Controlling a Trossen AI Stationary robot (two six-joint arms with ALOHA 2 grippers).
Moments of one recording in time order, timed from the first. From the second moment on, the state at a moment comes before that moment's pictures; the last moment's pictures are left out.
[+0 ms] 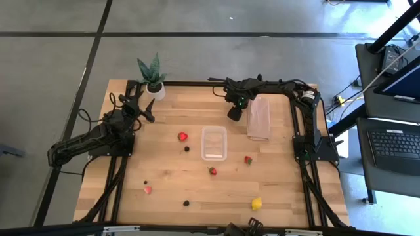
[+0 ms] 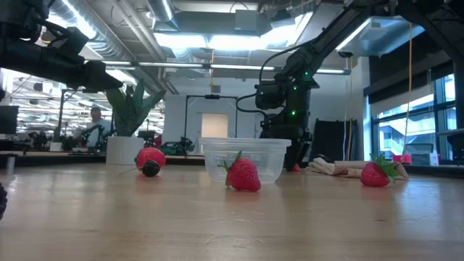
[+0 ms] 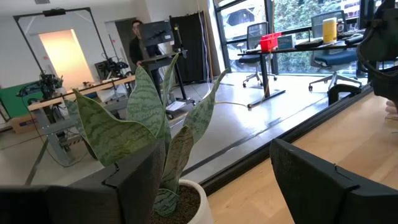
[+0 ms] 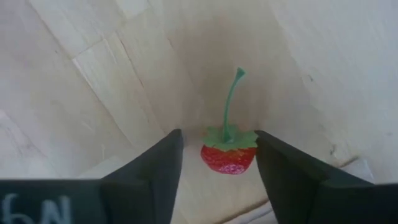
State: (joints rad) left arm 0.43 0.01 0.04 -0.02 -0.64 0.21; right arm -0.56 2.05 1.35 -0.77 0.00 -0.03
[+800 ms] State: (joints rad) left arm 0.43 0.01 0.04 -0.02 -0.64 0.21; right arm -0.50 1.99 1.50 -0.90 -0.13 -0.03
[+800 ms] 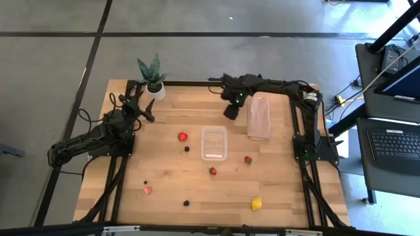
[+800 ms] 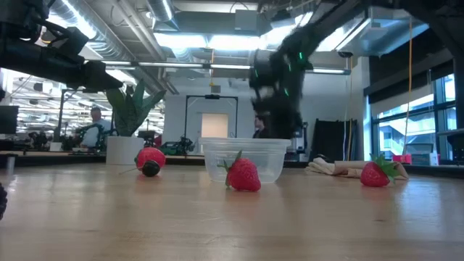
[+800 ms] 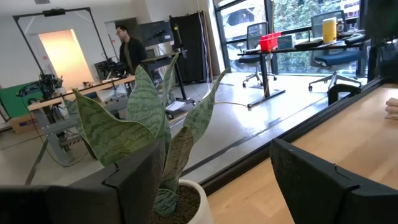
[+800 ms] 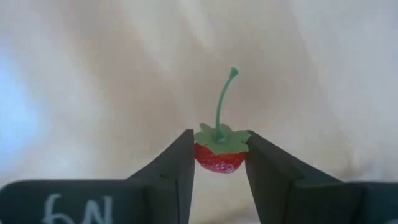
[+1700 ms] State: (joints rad) left arm 0.43 0.01 0.04 -0.04 -0.64 0.18; right arm -0.03 1.96 1.63 -0.82 -0.07 -0.10
